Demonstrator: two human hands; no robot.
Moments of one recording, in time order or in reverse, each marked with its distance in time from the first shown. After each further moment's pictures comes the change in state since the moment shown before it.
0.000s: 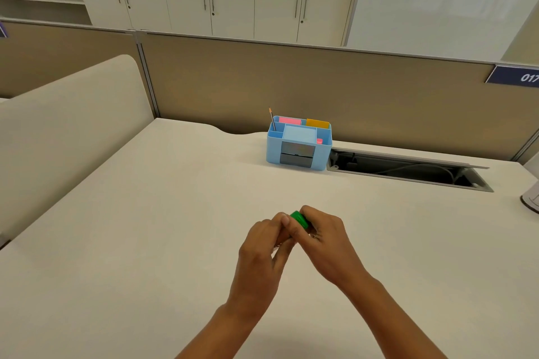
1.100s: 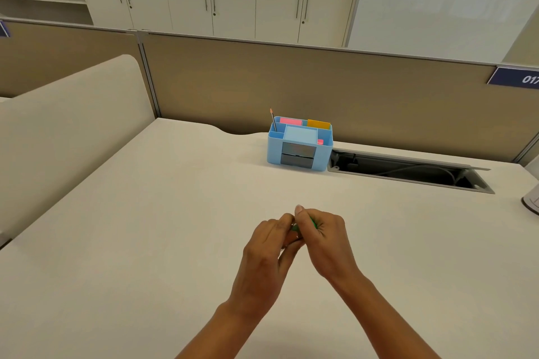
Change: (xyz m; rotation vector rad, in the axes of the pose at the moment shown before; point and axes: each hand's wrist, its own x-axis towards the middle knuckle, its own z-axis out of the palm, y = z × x) left_hand 0.002 0.002 0.000 0.089 -0.076 0.081; right_hand 0.004 -0.003 0.009 0.172 0.120 0.119
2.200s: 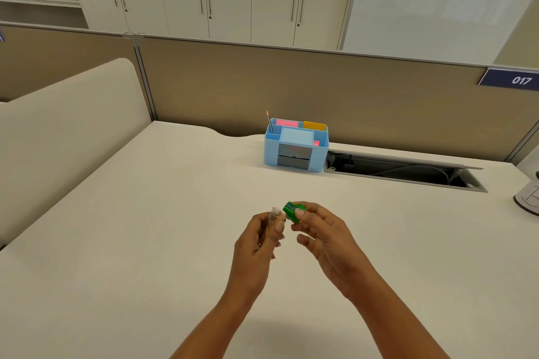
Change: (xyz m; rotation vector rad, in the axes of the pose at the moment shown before) left_hand 0.003 -0.010 0.000 -0.662 0.013 -0.595; right_hand -0.005 -0.014 -0.019 0.693 -0.163 0.391
